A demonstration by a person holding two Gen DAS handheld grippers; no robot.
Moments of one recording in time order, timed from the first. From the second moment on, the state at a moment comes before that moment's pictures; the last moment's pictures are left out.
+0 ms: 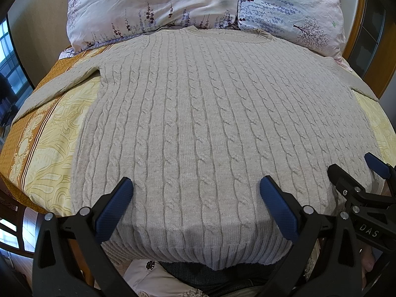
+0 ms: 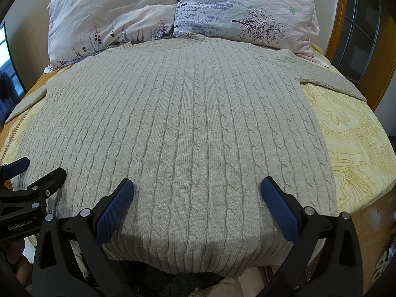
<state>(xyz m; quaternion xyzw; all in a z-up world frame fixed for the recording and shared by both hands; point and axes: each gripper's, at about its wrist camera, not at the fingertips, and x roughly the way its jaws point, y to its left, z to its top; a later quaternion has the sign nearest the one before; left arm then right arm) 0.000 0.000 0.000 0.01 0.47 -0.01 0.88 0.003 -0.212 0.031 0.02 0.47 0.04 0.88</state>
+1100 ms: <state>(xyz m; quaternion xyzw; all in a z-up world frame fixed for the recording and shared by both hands) 0.005 0.002 0.000 0.02 0.47 -0.02 0.88 0.000 -0.214 0.017 0.00 0.46 0.09 0.88</state>
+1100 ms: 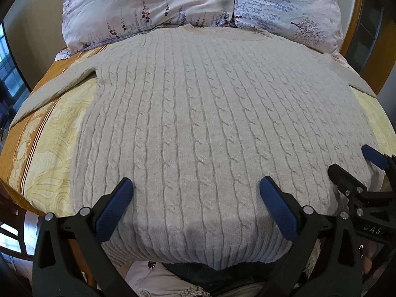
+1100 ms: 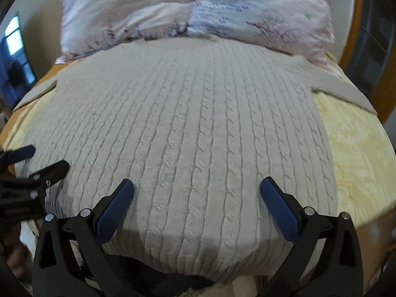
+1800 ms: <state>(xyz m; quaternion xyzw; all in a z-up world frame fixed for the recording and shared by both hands) 0.119 0.021 0.037 0.02 0.43 -0.07 0.90 0.134 -0.465 0.008 0.39 0.42 -0.06 0.82</state>
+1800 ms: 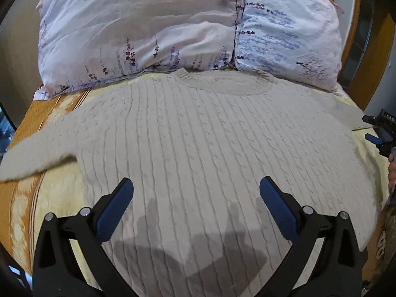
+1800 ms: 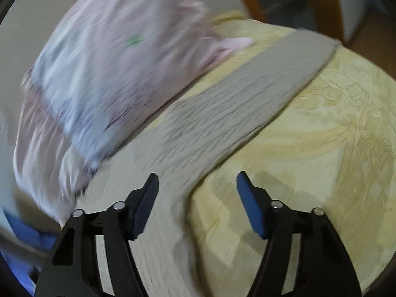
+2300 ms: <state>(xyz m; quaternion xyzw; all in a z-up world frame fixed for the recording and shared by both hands) 0.161 0.027 0.033 0.00 0.44 -0.08 0.89 0.159 -0.520 -0.018 0.45 0.40 -0.13 0.79</state>
